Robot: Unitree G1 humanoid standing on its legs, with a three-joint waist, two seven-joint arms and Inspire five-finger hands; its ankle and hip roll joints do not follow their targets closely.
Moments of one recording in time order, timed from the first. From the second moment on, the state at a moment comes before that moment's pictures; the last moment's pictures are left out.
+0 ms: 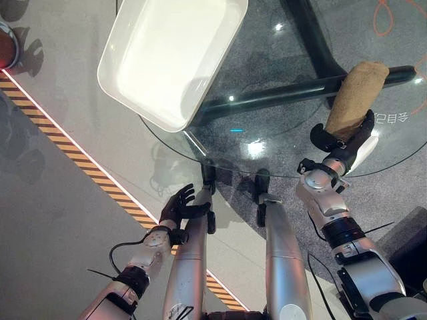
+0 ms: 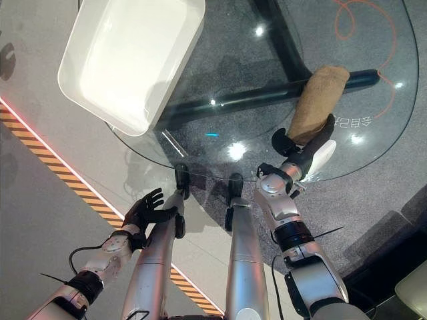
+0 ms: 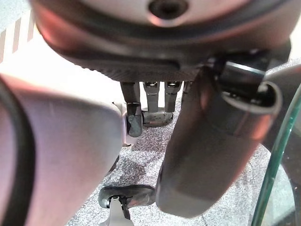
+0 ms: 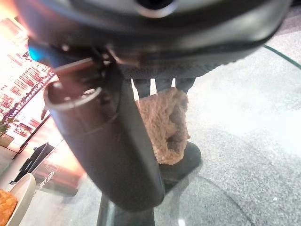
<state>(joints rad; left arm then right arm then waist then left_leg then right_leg) -0.33 0.36 -0.50 0.68 -0.70 -0.11 0.12 -0.66 -0.40 0.24 0.47 0.40 -0.01 -1.10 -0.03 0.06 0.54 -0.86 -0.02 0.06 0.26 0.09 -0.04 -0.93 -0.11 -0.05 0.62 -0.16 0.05</state>
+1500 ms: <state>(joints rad) -0.35 0.38 -0.50 0.61 -0.76 -0.09 0.12 -0.76 -0.49 0.17 0.52 0.41 0.01 -1.12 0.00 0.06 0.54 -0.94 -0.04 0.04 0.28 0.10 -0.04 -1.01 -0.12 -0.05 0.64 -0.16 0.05</state>
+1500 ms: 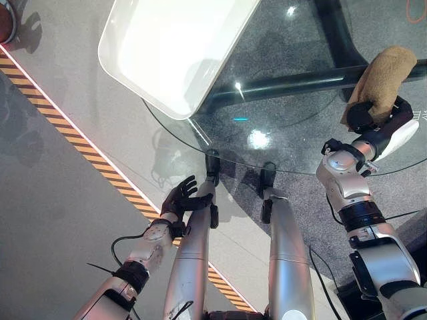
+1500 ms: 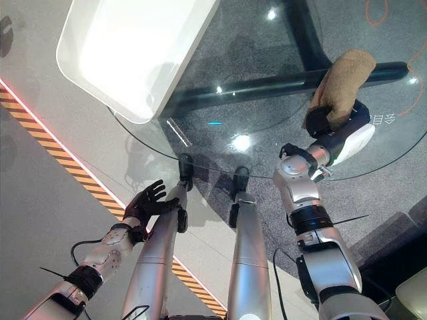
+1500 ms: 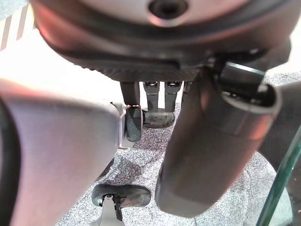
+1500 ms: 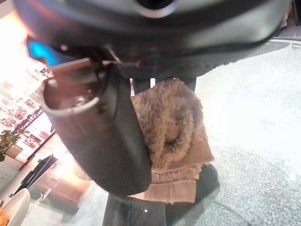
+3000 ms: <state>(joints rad) -0.35 0.38 -0.49 0.61 -0.77 -0.09 0.14 -0.70 -0.52 0.30 0.30 0.04 0.13 -0.69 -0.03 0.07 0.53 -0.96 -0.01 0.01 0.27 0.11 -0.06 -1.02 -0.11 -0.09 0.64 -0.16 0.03</state>
